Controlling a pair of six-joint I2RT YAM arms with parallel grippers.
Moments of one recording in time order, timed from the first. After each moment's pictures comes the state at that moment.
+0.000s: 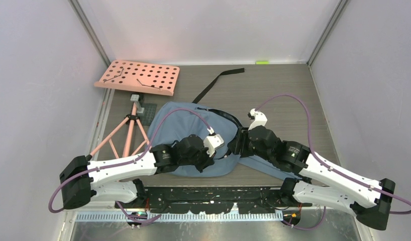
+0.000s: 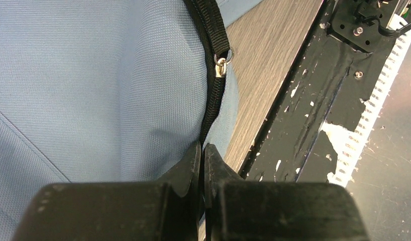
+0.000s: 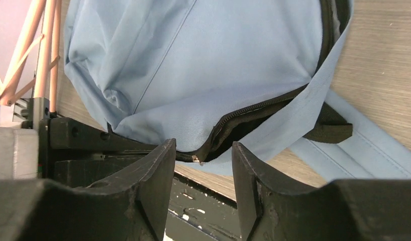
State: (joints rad) left arm -1.13 1.16 0.73 -0.21 0.05 -0.14; right arm 0.99 0.83 0.80 -0.58 0.30 0.80
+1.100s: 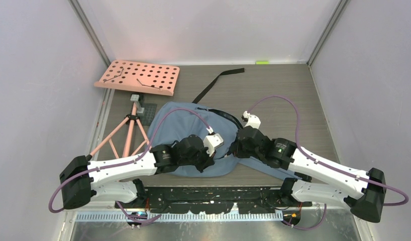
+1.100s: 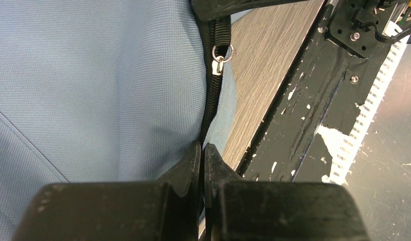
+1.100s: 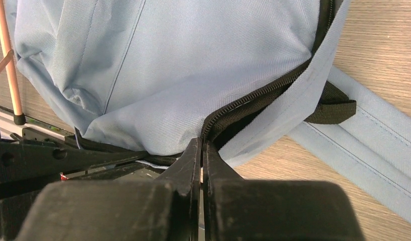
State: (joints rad) left arm -1.13 1.16 0.72 -0.21 0.05 -0.17; right arm 0.99 0.99 0.80 -0.61 0.29 0.88
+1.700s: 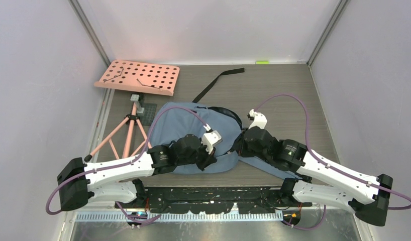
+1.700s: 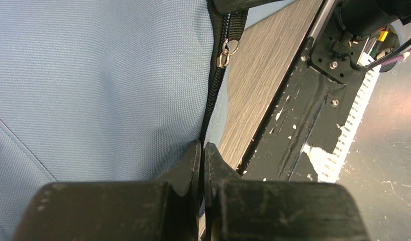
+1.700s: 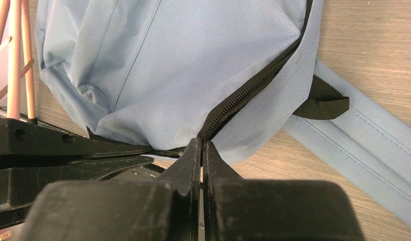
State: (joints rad) left arm -1.13 1.13 0.70 -0.14 0.04 -0.20; right arm 1.01 0.89 0.83 -0.67 0.35 0.88
